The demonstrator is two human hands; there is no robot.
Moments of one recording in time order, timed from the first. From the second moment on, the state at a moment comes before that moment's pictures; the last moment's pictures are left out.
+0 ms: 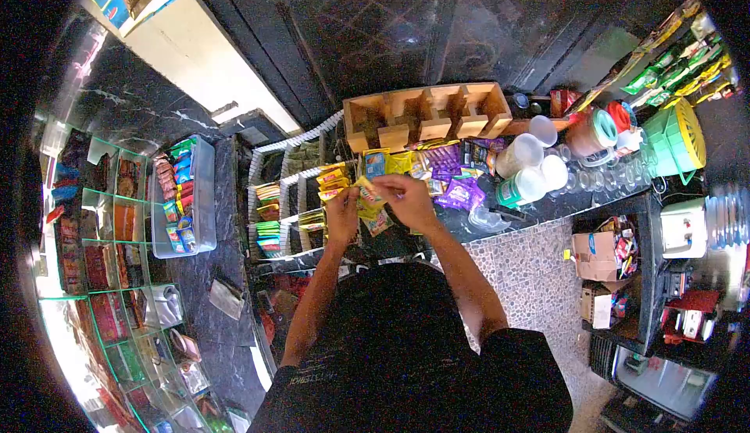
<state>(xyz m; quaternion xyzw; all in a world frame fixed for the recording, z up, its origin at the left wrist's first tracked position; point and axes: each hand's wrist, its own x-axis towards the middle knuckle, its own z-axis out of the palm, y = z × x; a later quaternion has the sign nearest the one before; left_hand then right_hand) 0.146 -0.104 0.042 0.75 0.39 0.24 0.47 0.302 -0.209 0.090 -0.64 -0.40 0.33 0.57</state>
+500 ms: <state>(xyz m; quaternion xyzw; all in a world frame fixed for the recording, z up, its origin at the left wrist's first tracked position) 0.141 -0.107 0.056 0.61 0.36 0.34 0.62 0.320 -0.209 0.082 -0.76 -0.38 0.18 0.50</state>
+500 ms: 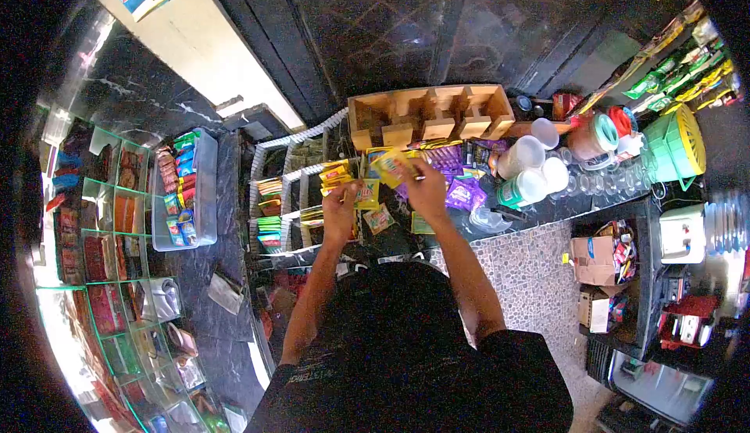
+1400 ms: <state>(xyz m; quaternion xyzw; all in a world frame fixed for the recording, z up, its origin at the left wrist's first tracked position) 0.128 -0.098 0.054 0.56 0.36 0.33 0.67 0.273 -0.178 0.083 -0.71 -0.54 0.11 0.43</state>
